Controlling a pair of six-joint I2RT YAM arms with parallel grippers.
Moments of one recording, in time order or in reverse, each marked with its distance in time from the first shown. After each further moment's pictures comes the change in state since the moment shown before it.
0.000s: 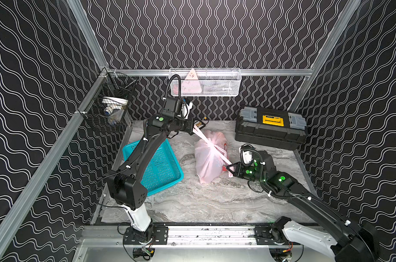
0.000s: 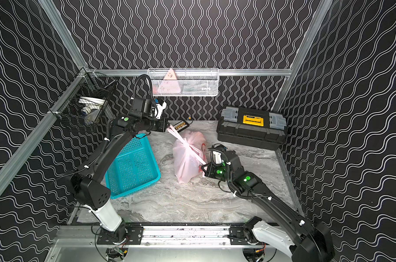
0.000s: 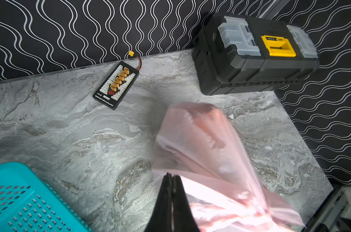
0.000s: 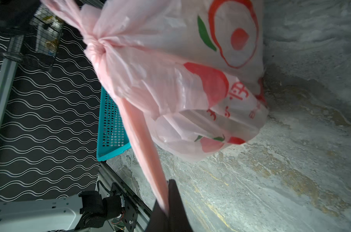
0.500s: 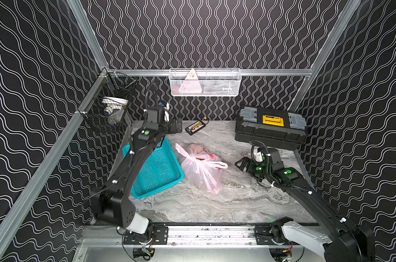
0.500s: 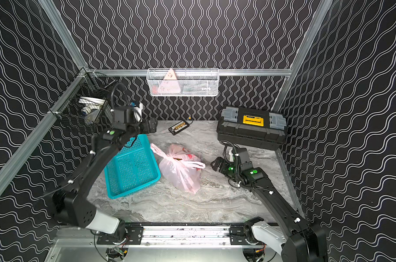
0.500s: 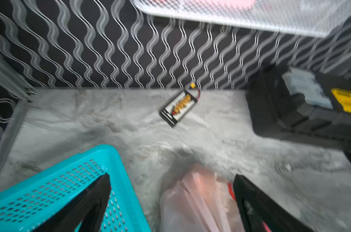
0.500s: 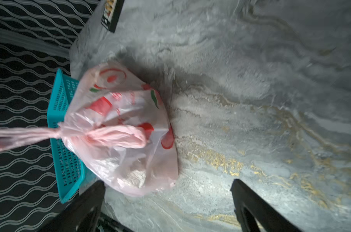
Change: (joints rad) left arm 0.117 -0.307 -0.488 0.392 -0.234 -0.041; right arm -0.214 0.002 0.051 -0.202 0.097 -0.001
